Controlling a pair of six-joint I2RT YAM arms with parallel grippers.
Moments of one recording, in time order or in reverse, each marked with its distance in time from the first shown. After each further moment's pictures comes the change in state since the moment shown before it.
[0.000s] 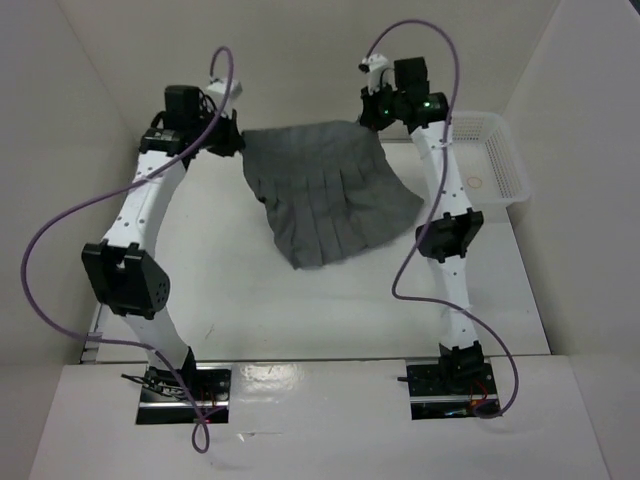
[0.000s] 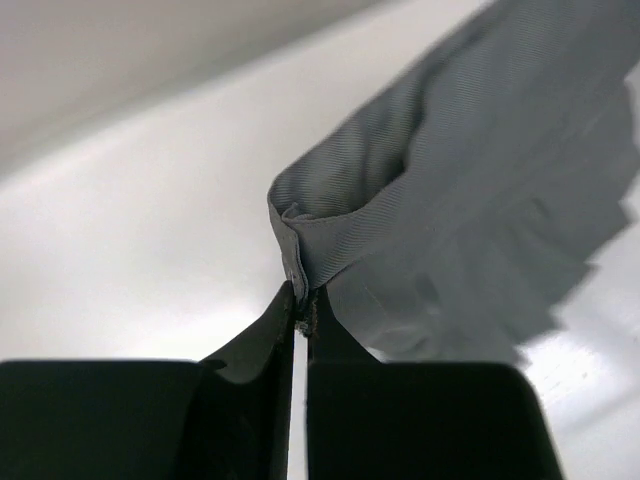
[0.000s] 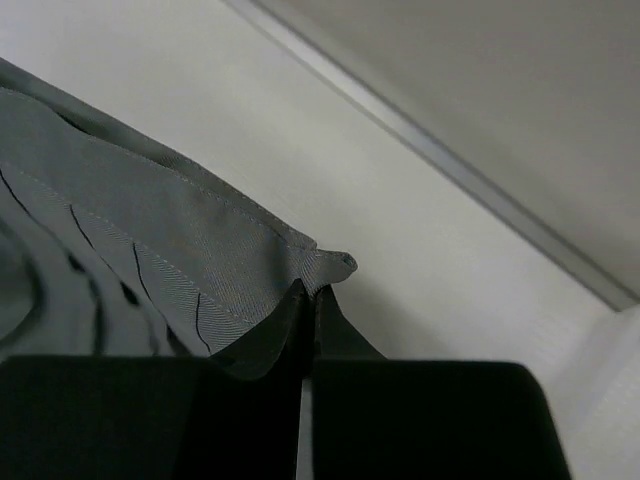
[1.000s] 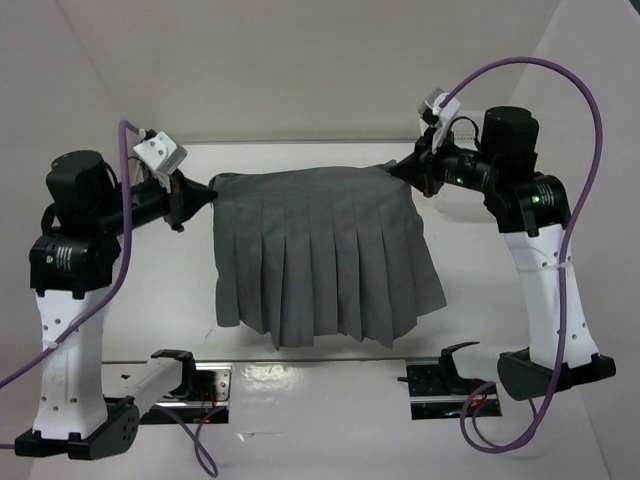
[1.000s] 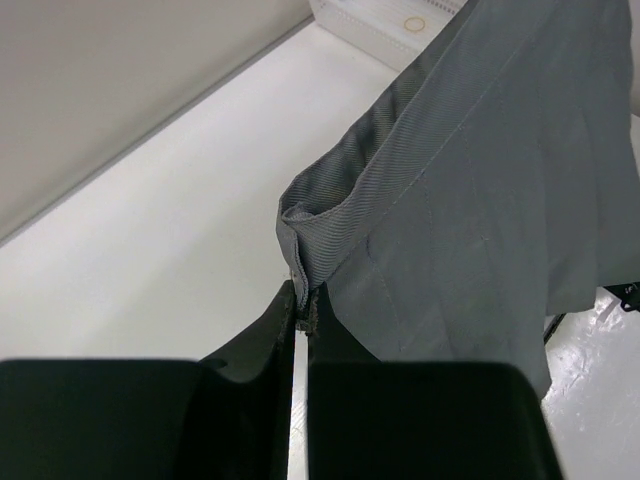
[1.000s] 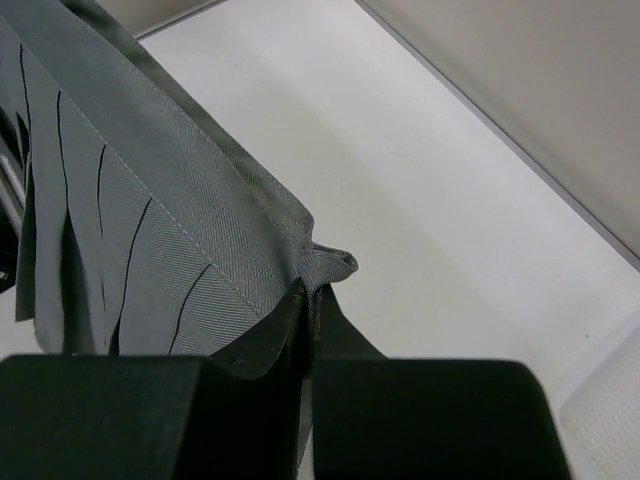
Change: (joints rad) left arm 0.079 -0.791 -0.214 -0.285 0.347 0.119; right arm -0.012 -1.286 -1.203 0.152 -0.287 -0.004
